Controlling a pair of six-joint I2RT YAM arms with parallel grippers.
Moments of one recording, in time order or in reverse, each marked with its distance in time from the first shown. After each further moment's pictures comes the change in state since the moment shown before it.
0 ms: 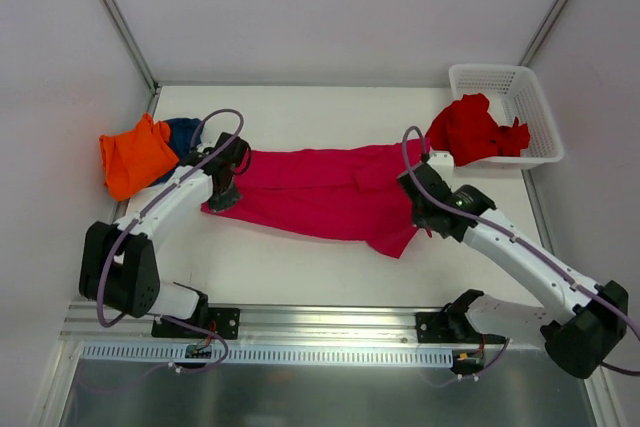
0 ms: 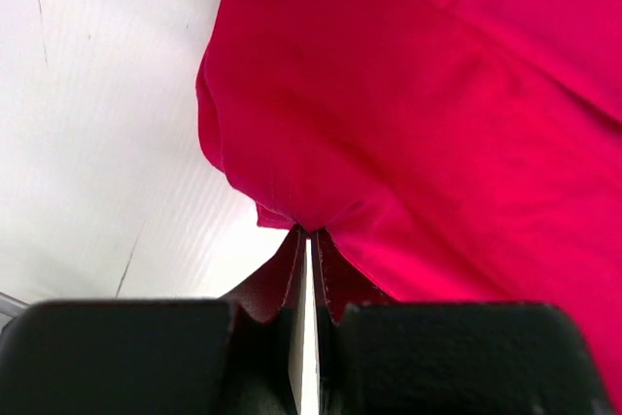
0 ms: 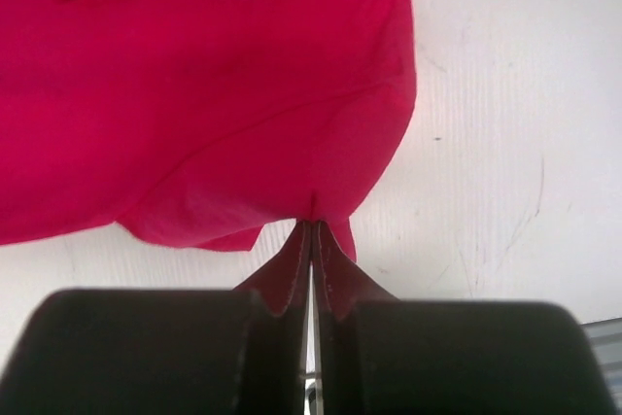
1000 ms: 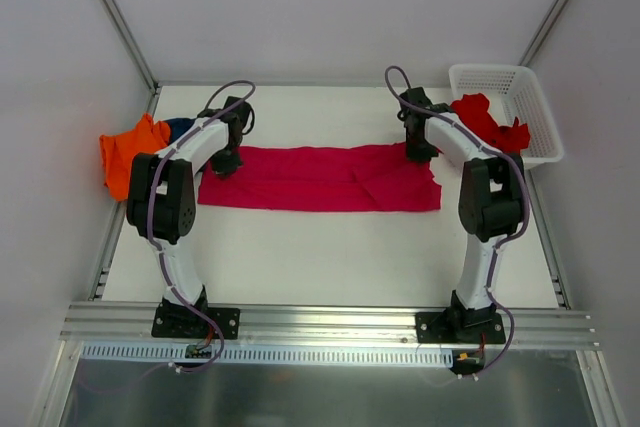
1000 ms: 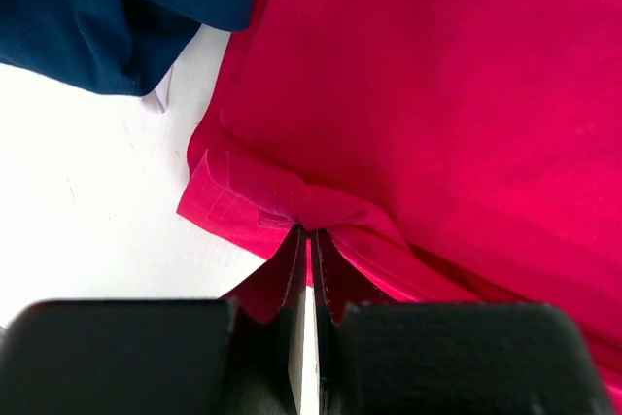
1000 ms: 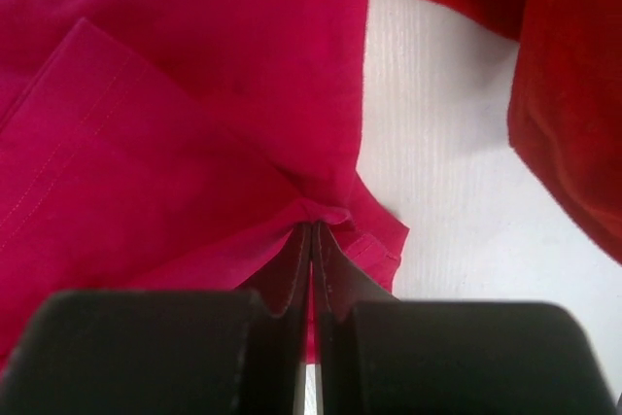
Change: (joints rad) left arm 0.125 0.547 0.460 -0.018 -0.044 0.216; right arm -0.432 0.927 0.634 0.162 -0.166 -0.369
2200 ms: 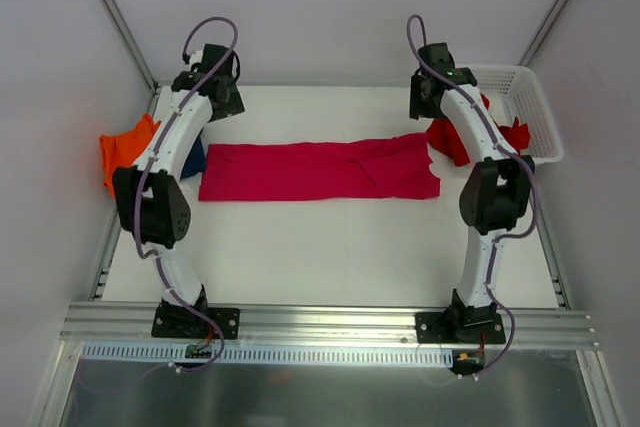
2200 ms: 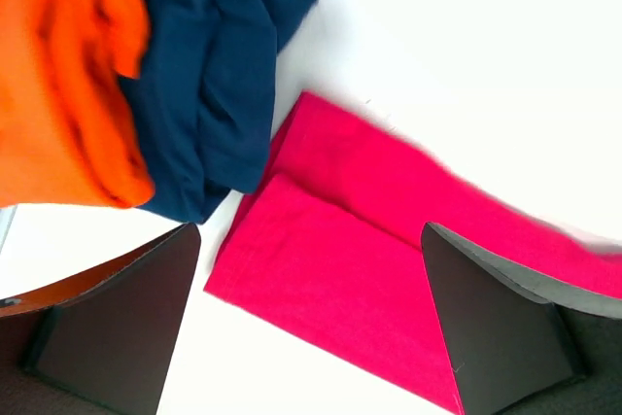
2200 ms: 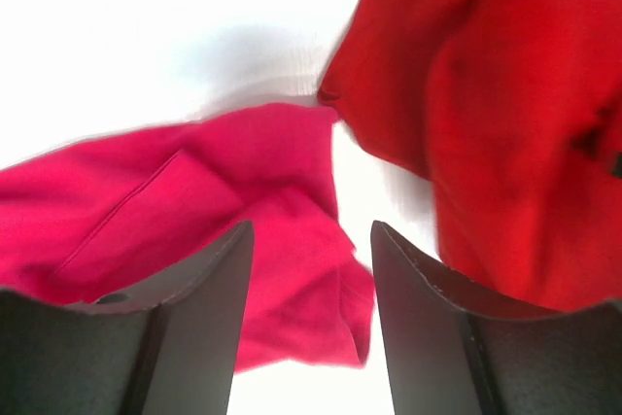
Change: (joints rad) left arm 0.033 0.014 0.381 -0.013 -0.056 0.079; right arm -0.071 0.130 0.447 -0.098 -0.071 -0.101
